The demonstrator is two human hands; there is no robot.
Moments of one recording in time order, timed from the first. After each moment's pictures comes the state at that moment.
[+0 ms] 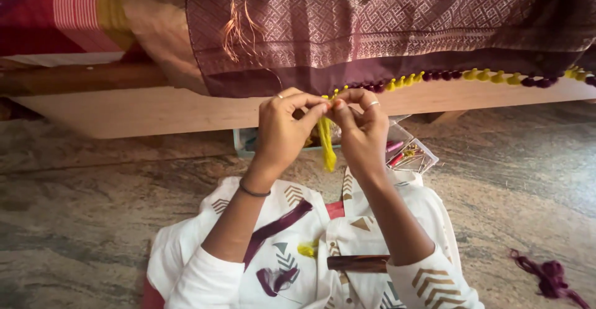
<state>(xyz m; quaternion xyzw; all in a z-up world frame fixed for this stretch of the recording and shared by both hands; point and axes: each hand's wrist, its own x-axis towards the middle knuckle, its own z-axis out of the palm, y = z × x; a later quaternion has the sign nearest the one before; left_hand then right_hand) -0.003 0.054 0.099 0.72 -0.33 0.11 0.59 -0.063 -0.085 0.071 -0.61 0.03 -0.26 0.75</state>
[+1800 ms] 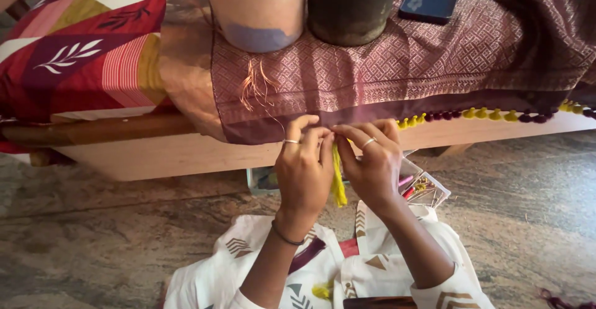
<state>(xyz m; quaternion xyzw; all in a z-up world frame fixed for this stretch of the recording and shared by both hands) -0.032 0.039 0.127 0.78 -0.26 0.32 0.47 -0.068 -0.082 0.134 -0.85 -0.06 -0.47 0.24</state>
